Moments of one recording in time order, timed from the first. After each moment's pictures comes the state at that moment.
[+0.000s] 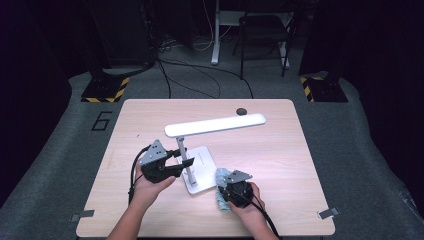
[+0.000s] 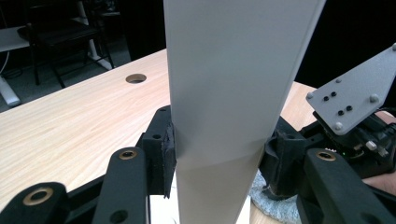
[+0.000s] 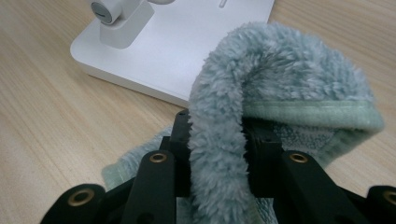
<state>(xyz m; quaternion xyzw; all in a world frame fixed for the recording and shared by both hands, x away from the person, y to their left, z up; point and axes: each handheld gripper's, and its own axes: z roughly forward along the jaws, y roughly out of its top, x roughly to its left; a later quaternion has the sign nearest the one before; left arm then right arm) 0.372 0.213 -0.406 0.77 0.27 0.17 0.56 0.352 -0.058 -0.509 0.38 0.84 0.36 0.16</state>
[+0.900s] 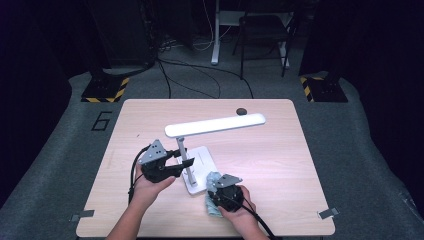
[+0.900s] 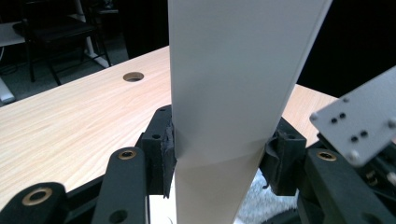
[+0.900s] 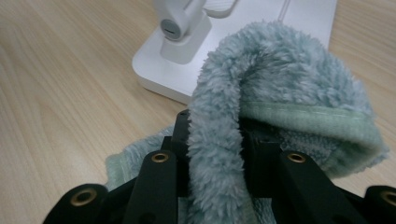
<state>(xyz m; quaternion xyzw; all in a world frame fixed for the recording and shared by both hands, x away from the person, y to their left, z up) 0.373 0.214 -0.406 0.77 0.27 0.17 0.56 0.342 -0.031 -0.509 0.35 0.85 0.37 0.15</state>
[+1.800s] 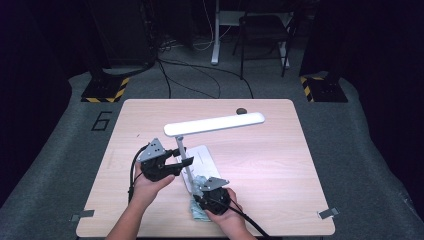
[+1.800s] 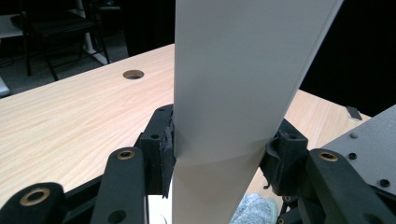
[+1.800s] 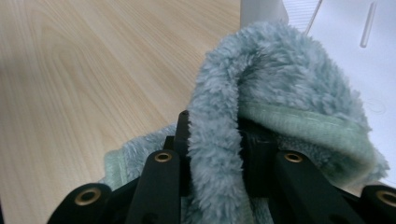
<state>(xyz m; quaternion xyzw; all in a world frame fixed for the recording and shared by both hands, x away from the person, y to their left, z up) 0.377 0.216 -0.407 0.76 0.28 0.15 0.56 0.338 0.002 -0.512 0.30 0.86 0.40 0.11</state>
